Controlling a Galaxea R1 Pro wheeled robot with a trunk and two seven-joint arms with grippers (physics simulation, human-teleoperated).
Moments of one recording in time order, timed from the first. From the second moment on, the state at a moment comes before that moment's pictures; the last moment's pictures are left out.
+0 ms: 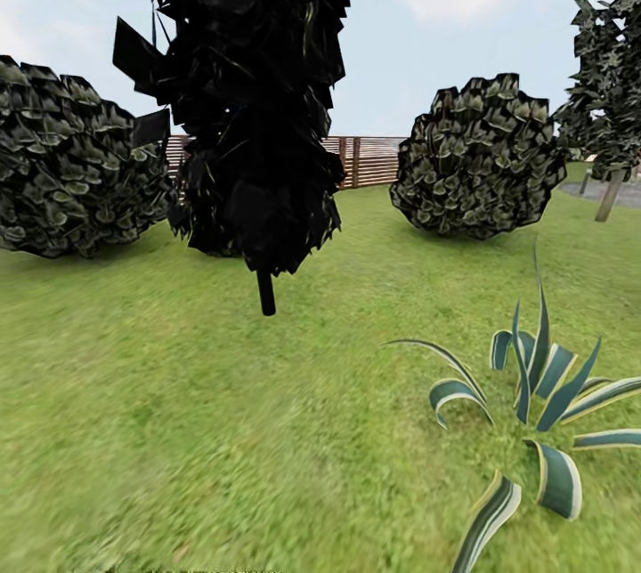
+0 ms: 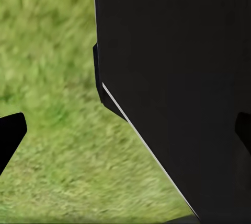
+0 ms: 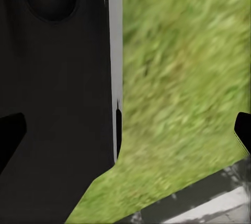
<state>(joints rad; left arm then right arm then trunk) 0.13 0.03 0.00 -0.02 0.00 0.00 0.00 0.01 -0.08 0.00 0.01 0.00 0.00 0.00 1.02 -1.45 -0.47</state>
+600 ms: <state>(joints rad) 0.13 0.03 0.00 -0.02 0.00 0.00 0.00 0.01 -0.09 0.00 0.01 0.00 0.00 0.00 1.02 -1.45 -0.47</state>
